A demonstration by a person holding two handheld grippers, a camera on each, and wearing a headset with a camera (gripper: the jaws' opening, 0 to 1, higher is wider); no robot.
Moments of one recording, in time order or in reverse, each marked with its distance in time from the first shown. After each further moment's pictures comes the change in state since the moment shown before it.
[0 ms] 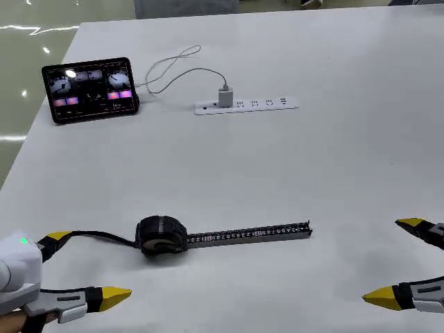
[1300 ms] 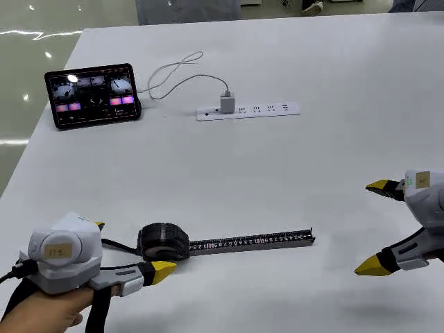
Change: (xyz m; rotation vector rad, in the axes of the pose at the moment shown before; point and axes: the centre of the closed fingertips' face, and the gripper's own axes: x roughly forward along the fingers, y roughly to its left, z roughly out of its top) left arm 0.048 -0.014 0.044 -0.142 0.008 0.124; right arm 0.029 -0.025 0.058 -0.297 0.119 0.119
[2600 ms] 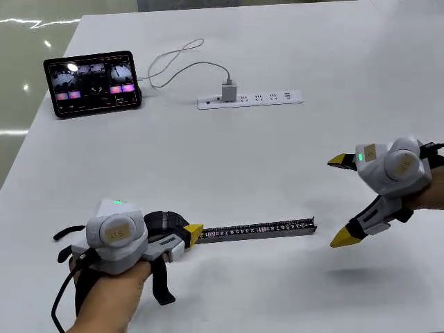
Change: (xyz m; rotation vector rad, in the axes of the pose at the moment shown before) left arm 0.030 -0.002 0.019 -0.139 -0.128 0.244; right arm 0.046 -0.015 0.030 -0.180 0.048 0.097
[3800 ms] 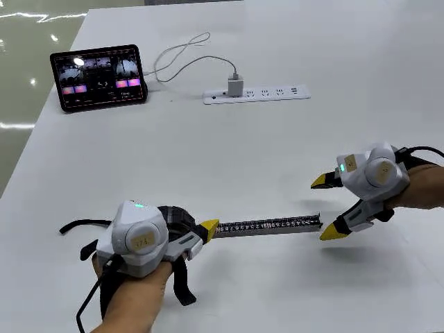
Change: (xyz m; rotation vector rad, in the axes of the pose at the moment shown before) left arm 0.008 -0.014 0.002 0.034 -0.071 0.009; right arm 0.038 0.016 -0.008 -0.111 0.020 0.131
